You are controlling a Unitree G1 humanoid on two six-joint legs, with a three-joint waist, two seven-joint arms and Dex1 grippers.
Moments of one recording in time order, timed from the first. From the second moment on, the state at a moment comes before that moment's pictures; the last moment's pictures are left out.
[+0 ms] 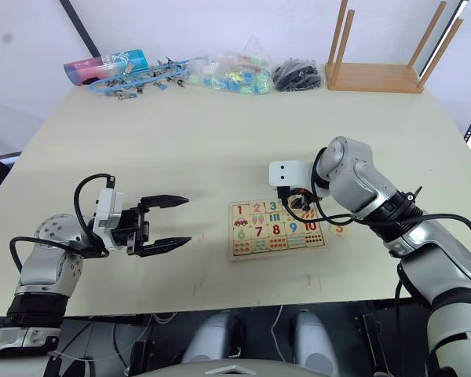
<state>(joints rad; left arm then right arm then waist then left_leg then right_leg) -0.20 0.70 0.12 0.14 -0.51 -0.05 -1.44 -0.95 -0.61 0.66 0.07 -0.27 0.70 1.34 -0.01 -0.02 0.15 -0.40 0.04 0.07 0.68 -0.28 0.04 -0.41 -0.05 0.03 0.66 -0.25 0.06</state>
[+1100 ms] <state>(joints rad) -0.20 0.70 0.12 0.14 -0.51 -0.05 -1.44 -0.95 -0.64 0.65 0.07 -0.26 0.68 1.37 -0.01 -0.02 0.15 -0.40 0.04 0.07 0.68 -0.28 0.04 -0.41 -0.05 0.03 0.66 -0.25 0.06</state>
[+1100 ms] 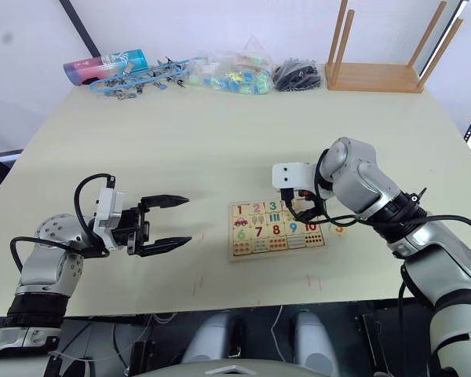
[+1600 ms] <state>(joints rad) -0.23 0.69 0.11 0.15 -0.51 -0.05 -1.46 -0.73 -0.62 0.29 0.02 -0.01 0.66 1.21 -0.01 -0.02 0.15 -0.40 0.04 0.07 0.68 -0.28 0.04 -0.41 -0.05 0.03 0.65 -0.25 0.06</state>
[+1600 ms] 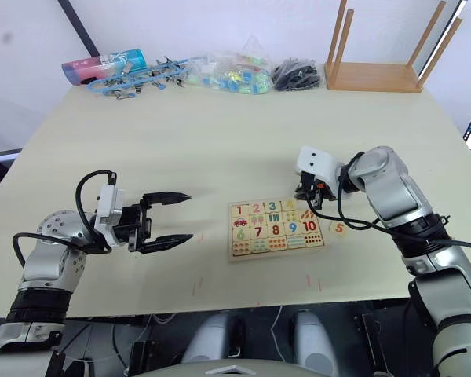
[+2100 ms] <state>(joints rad) -0.23 0.69 0.11 0.15 -0.51 -0.05 -1.46 -0.51 -0.53 0.19 0.06 0.11 0.41 1.04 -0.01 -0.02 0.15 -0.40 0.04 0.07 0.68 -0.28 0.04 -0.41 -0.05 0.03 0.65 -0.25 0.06</state>
